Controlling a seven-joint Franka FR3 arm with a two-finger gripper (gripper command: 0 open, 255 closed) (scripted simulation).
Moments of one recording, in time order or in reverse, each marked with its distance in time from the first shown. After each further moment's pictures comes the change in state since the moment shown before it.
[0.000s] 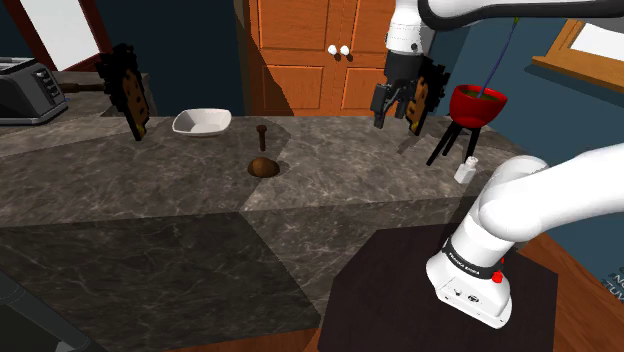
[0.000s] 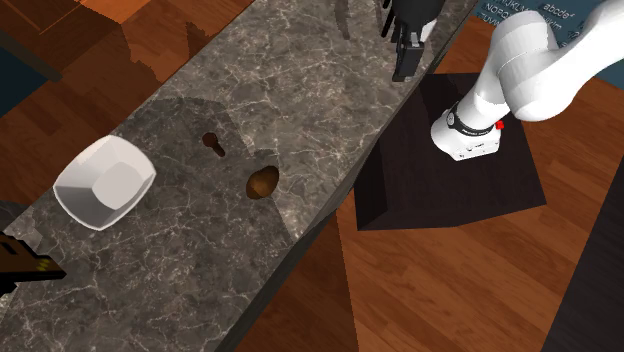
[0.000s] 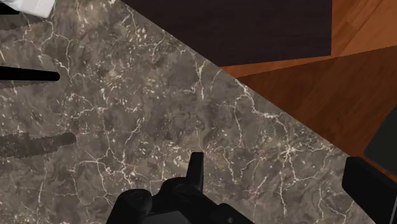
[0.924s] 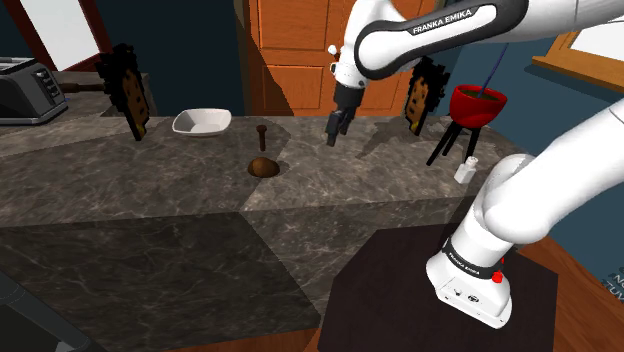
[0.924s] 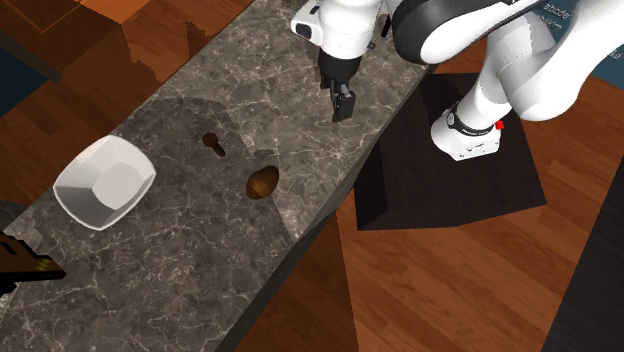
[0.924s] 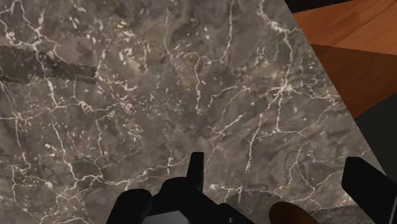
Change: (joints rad) arm 0.101 0.355 -0.050 -0.005 0.038 0.476 -0.308
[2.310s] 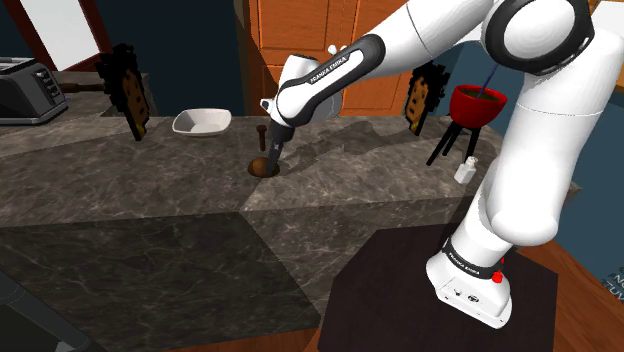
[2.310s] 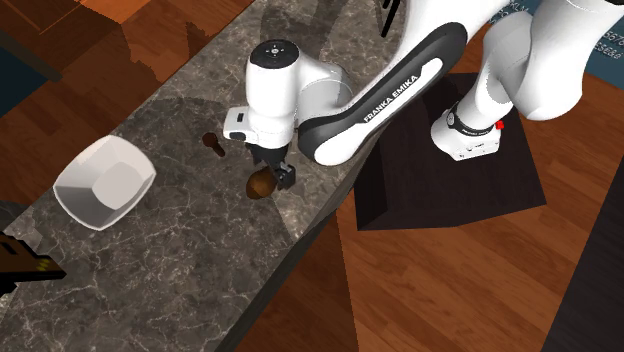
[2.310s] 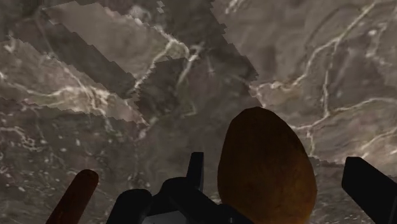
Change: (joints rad) arm 0.126 0.591 0.042 0.296 0.210 0.431 -0.494
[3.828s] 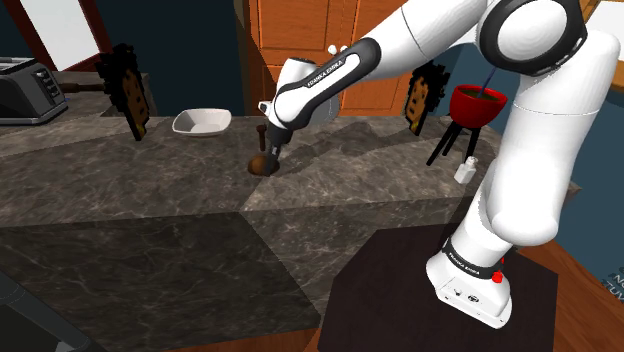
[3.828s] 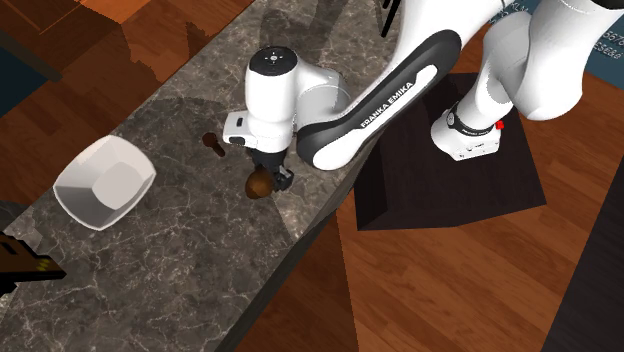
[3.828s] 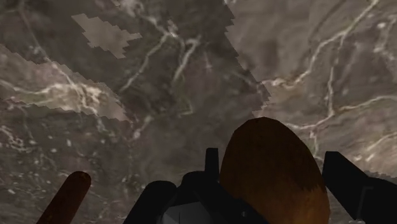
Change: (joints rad) arm 0.005 0.023 0.003 0.010 0.001 0.015 0.004
